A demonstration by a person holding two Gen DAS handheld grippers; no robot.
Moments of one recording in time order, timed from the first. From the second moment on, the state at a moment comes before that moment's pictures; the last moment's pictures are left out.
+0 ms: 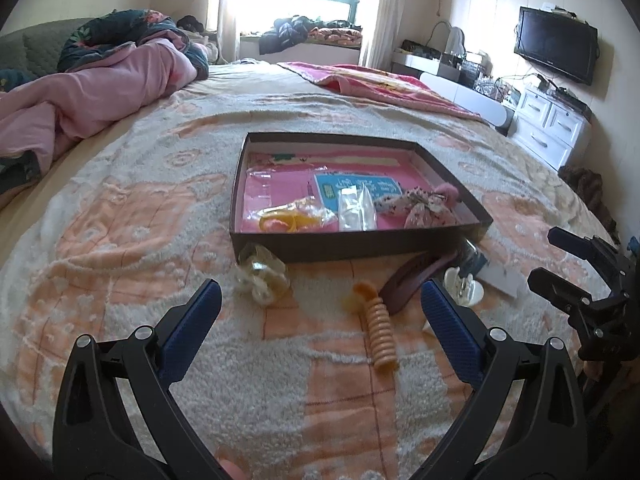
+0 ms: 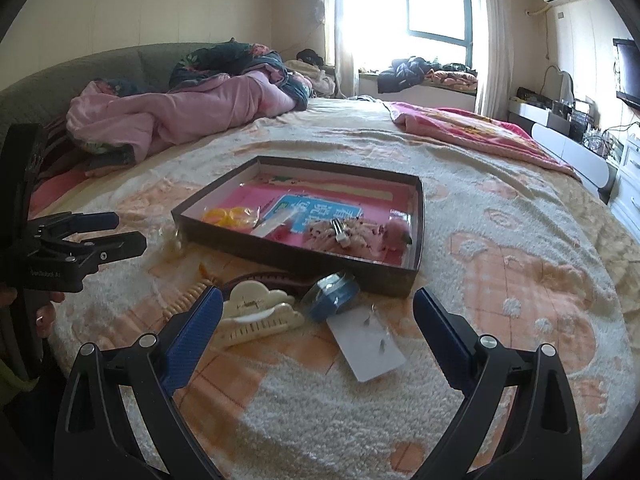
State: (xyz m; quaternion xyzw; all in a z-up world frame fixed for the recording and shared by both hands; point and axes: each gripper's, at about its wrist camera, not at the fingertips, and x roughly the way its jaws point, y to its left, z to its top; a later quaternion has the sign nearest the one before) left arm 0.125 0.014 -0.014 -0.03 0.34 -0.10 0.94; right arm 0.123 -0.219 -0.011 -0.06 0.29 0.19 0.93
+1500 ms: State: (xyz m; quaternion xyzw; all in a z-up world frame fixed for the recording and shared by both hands) left arm 0.137 -0.041 -0.070 0.02 0.41 -0.15 0.90; right arm 0.197 -0.218 -0.063 0.07 0.41 0.16 0.90
